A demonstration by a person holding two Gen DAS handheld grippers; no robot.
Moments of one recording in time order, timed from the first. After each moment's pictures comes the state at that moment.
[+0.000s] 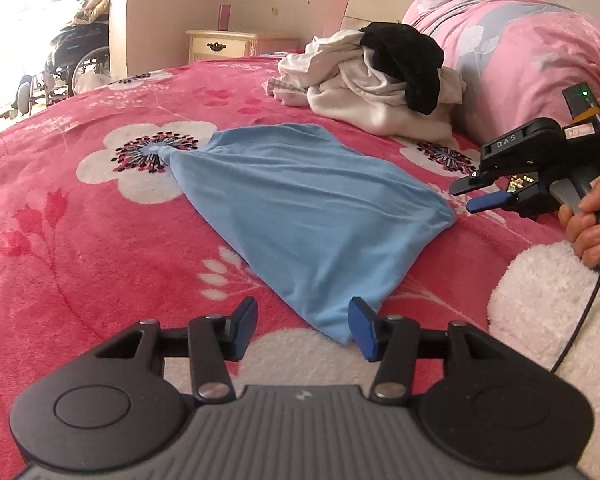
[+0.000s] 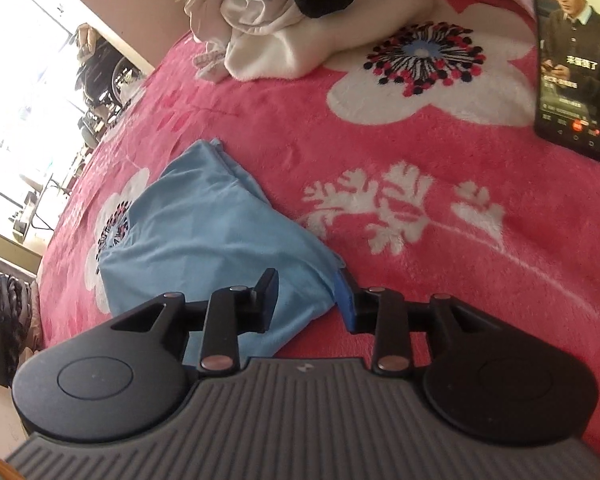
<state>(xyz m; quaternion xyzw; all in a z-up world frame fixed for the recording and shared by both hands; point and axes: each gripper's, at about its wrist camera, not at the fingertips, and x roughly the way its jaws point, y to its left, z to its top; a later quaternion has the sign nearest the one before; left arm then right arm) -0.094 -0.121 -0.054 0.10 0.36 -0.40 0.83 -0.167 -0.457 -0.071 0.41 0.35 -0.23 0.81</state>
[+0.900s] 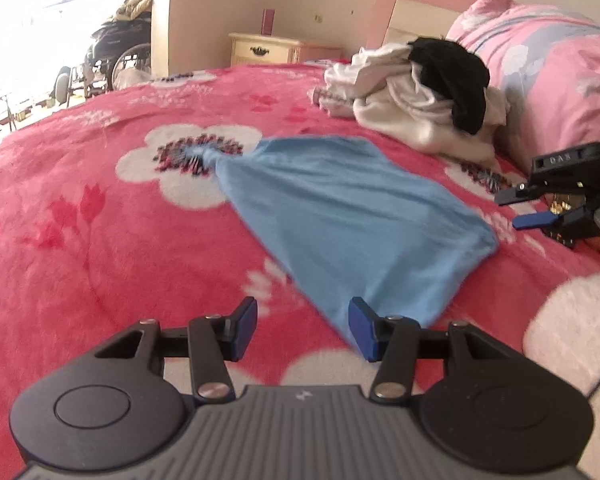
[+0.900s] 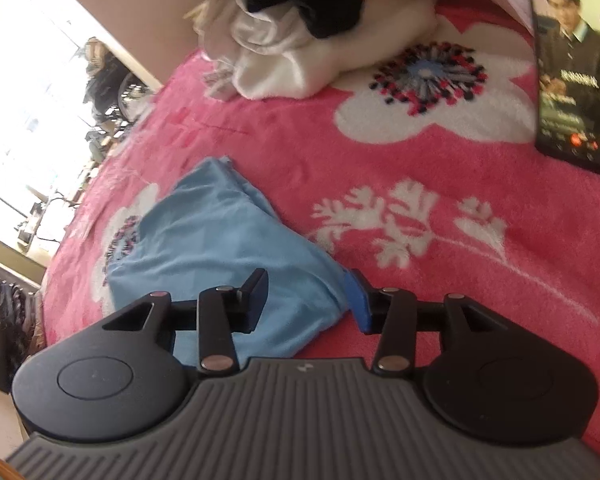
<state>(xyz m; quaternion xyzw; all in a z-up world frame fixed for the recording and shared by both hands) -0.068 -0.125 -0.055 0.08 0.35 -0.36 0.86 -0.160 -0.451 -0.063 0.39 0.32 -0.22 0.84</state>
